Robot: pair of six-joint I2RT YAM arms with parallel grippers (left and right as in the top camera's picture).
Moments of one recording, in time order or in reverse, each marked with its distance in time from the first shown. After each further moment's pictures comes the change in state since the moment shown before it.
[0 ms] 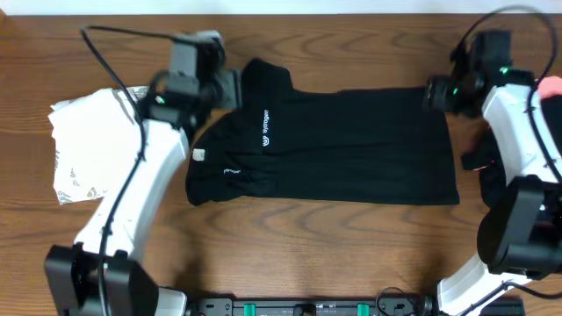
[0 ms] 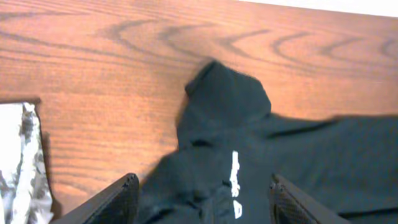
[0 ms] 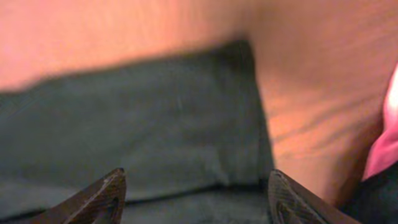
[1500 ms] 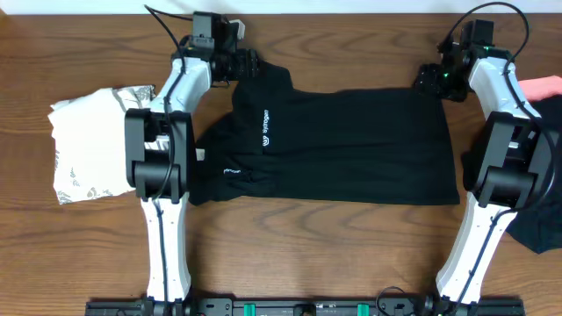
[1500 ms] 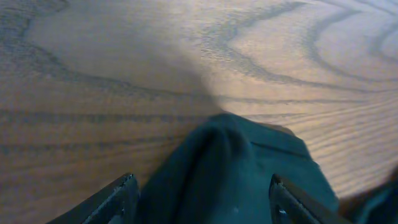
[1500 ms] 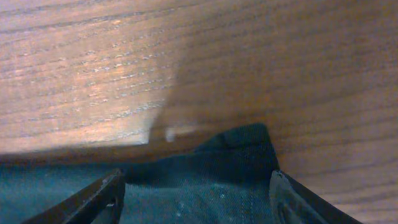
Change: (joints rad) left arm 0.080 0.826 0.520 0.160 0.390 0.059; right arm -0.047 0.504 0.356 0.007 -0.105 -0.034
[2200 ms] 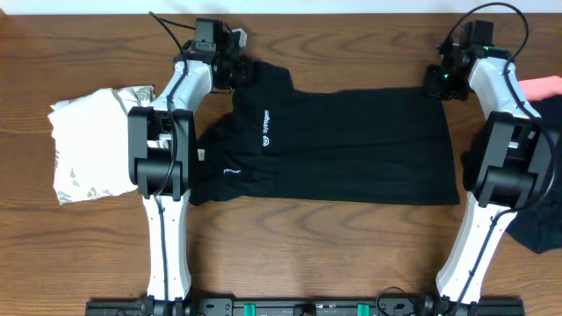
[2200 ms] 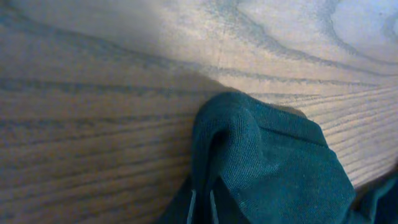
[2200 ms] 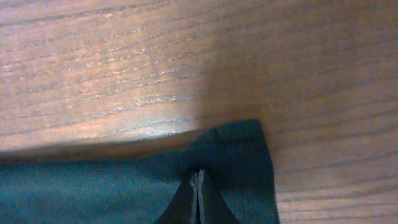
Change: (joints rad) left arm 0.000 0.031 0.004 -0.043 0.050 -0.017; right arm 0.000 0.001 0.000 -0.011 0.015 -0.005
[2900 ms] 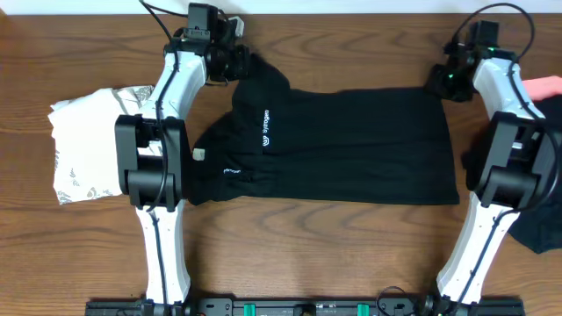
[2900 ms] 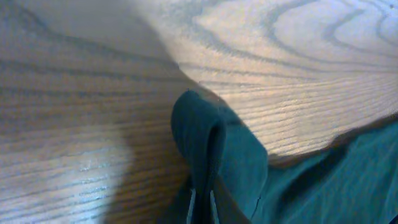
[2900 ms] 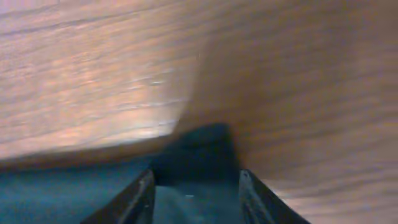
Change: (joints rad) left arm 0.000 -0.130 0.004 -0.137 0.004 -0.010; right arm -0.031 0.002 0.000 0.016 0.012 0.009
